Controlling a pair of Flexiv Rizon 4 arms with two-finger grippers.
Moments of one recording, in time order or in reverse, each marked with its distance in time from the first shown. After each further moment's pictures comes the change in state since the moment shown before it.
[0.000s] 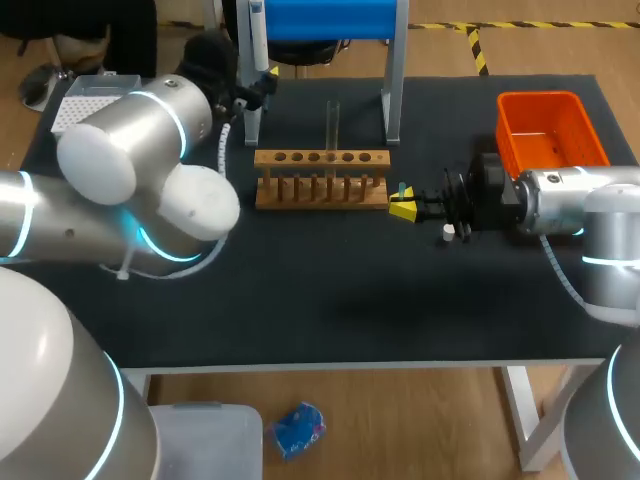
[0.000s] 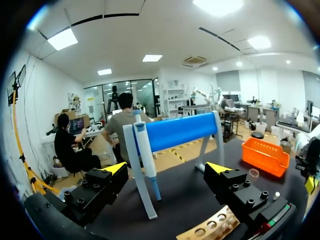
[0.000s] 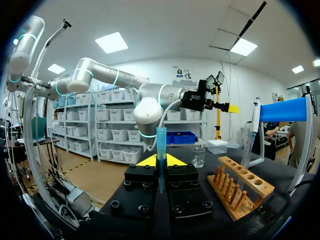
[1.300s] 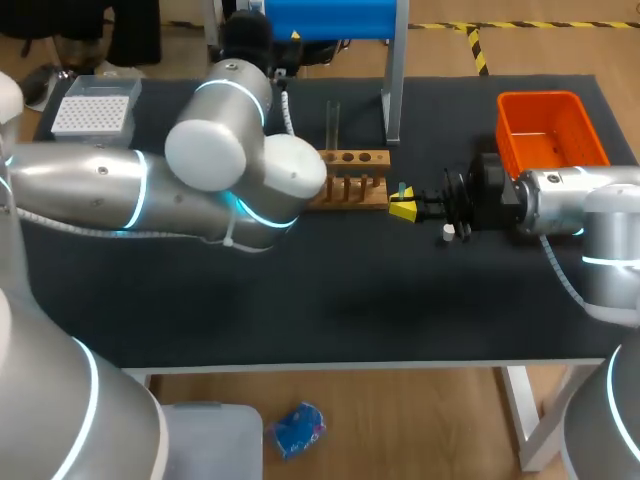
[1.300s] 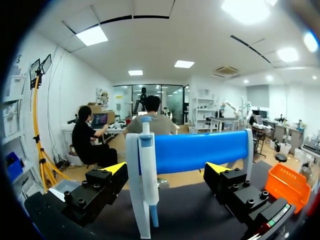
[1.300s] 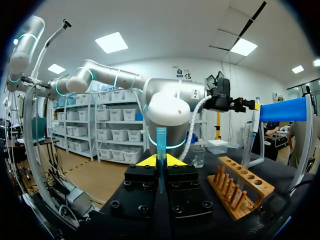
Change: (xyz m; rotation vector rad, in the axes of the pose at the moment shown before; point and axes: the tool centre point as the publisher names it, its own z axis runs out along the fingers) left arm -0.008 -0.019 0.072 0.056 -0.251 -0.142; right arm 0.000 0.000 0.000 0.000 0.000 0.000
